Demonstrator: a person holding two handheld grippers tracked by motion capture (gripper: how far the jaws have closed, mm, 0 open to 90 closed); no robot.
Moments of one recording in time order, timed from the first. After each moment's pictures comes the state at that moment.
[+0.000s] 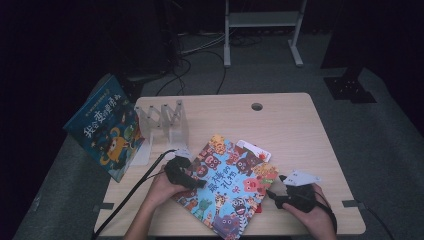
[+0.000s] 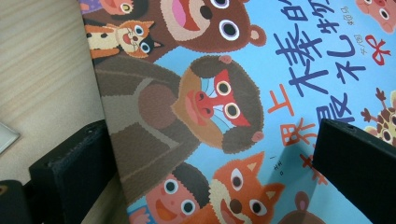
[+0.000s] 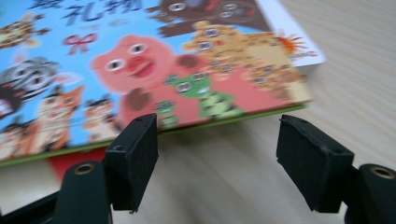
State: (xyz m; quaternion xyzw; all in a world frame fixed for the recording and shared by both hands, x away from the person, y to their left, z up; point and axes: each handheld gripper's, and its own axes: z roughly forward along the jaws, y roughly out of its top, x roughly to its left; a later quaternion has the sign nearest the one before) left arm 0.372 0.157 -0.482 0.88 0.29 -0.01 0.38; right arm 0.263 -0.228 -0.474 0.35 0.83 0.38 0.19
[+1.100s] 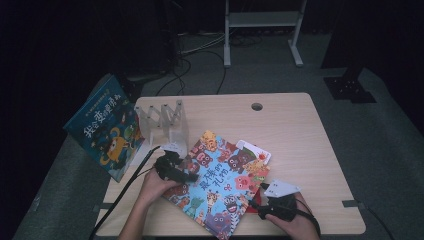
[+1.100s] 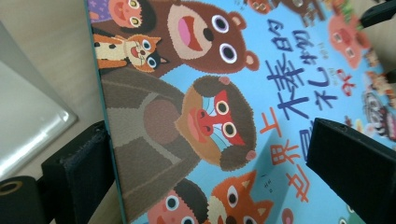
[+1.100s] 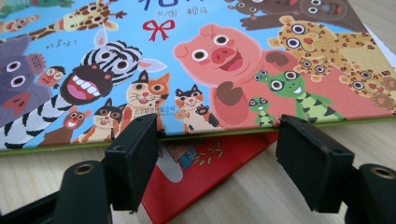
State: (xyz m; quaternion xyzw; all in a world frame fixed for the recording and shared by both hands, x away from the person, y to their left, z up) left arm 0.377 0.188 -0.464 0.85 0.32 -0.03 0.42; right arm 0.250 -0.183 -0.483 0.30 0.85 0.40 0.18
